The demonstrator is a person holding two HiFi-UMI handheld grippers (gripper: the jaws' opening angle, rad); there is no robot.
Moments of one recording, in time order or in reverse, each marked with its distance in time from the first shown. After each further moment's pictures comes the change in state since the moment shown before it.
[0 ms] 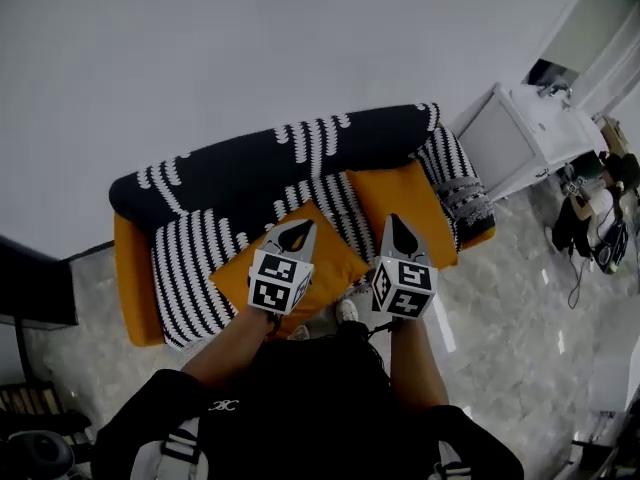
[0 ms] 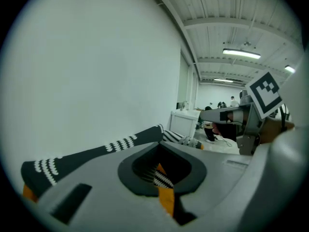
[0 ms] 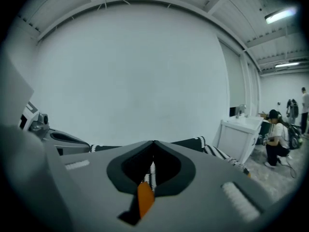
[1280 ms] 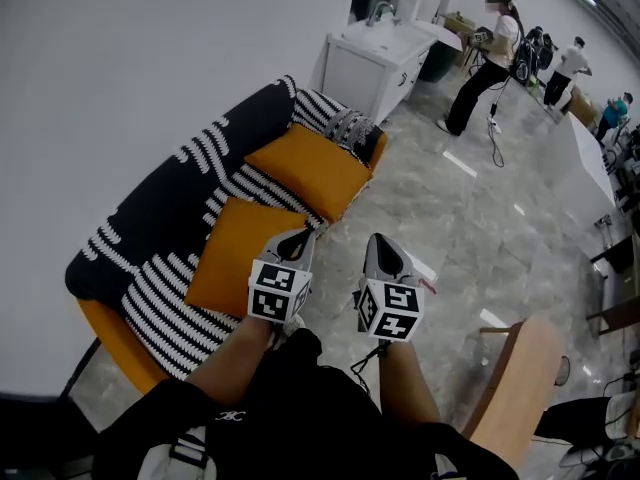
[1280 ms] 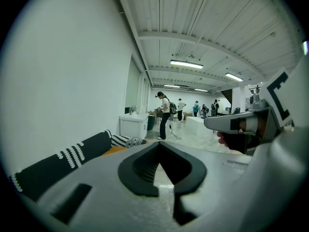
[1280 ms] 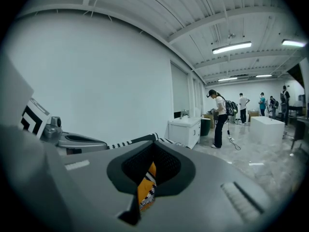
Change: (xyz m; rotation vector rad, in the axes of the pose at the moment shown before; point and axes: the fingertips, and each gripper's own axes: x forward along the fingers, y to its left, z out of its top) left arm -0.189 -0.183 -0.052 0.223 -0.037 -0.571; right arm -0.341 0.080 -0.072 0.182 -0.094 -0.557
